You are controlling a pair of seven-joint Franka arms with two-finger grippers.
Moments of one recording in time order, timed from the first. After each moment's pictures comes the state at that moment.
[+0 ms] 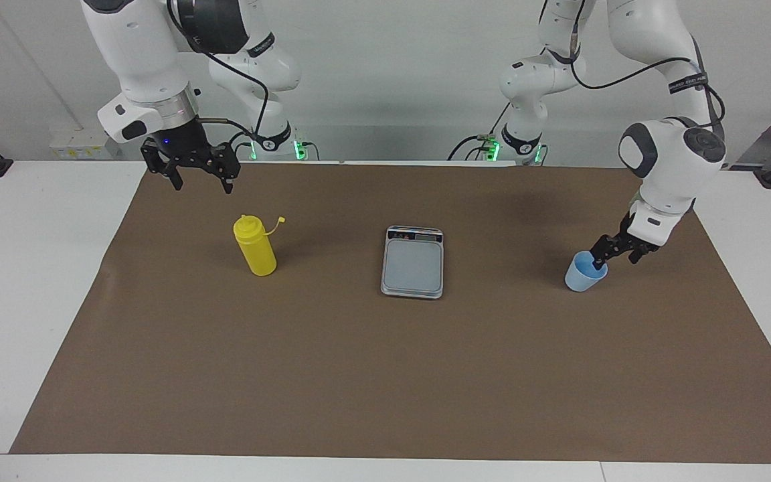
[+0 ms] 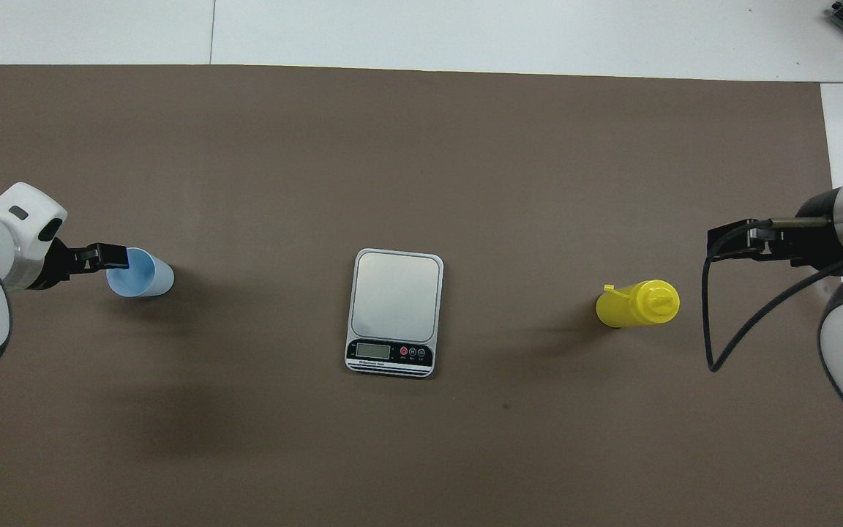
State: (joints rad) left arm 0.25 0.06 -0.19 -2.19 -0.02 2.31 -0.08; right arm -0.07 -0.06 0.12 -1.70 -0.02 1.65 0.13
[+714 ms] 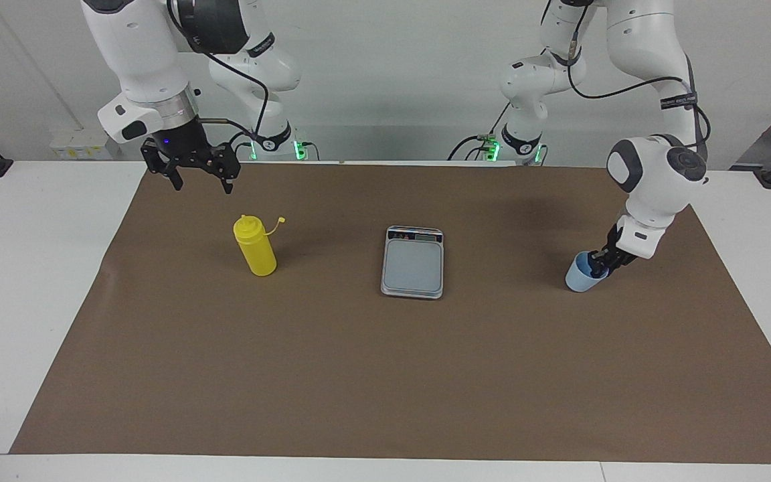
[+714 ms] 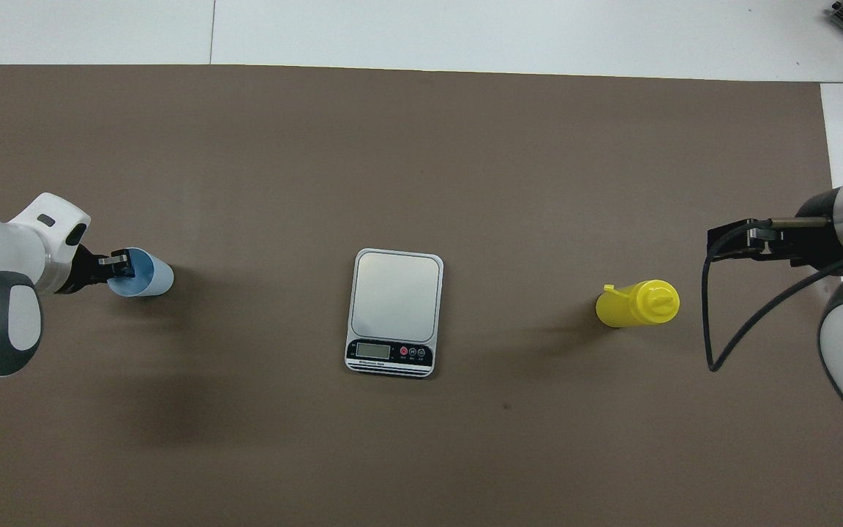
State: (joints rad) left arm 0.25 0.11 -0.20 -2.21 -0.02 2.38 -0.13; right arm -0.07 -0.06 0.12 -1.70 -0.02 1.65 0.13
